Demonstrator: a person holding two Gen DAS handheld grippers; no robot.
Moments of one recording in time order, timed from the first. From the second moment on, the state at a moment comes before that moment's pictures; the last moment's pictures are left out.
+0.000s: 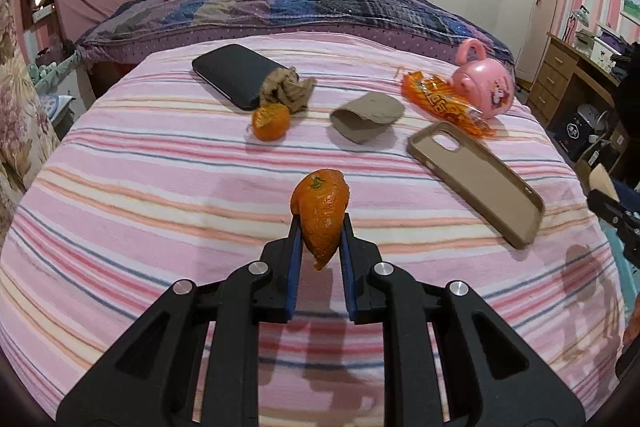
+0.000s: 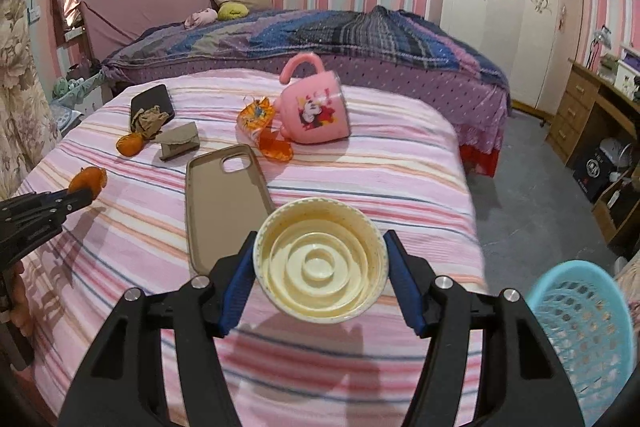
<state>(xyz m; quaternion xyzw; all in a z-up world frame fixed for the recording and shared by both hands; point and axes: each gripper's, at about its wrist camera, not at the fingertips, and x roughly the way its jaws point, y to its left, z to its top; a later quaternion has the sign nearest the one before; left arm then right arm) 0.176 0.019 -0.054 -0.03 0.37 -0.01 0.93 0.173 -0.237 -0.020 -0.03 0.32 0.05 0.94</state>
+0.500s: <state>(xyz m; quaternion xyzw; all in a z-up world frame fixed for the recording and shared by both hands) 0.128 -0.028 -0.050 0.00 0.35 -0.04 0.93 0.098 -0.335 -0.008 -0.03 0.31 -0.03 0.95</state>
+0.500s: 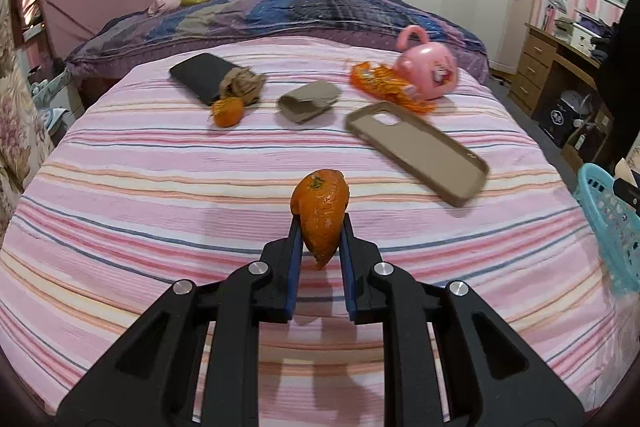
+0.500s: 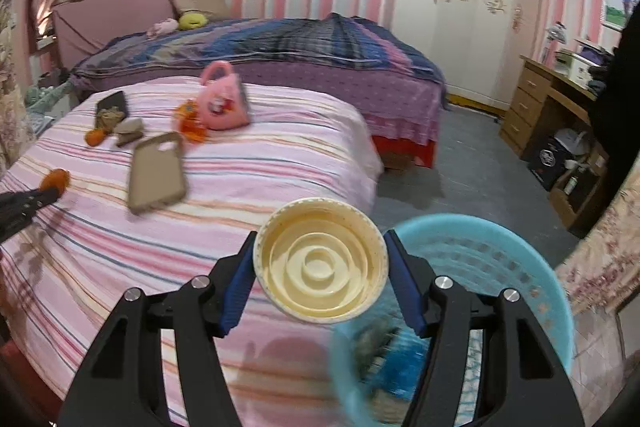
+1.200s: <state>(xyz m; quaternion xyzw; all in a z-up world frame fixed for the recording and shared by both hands) 0.111 -0.244 -0.025 0.05 0.32 -0.18 0.93 0.069 -0.479 -0.025 0.00 0.33 -0.14 0.93</state>
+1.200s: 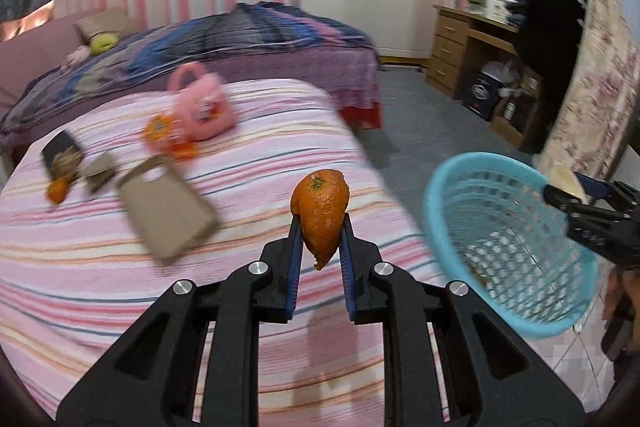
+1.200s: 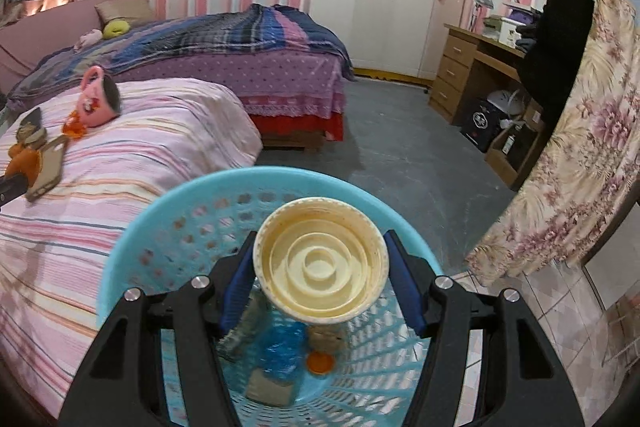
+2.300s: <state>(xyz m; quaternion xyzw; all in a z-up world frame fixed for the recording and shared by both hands) 0.118 -0.320 -0.027 0.04 0.29 -0.20 0.93 0.059 -0.522 -0.037 0.05 0.31 -0.18 0.93</state>
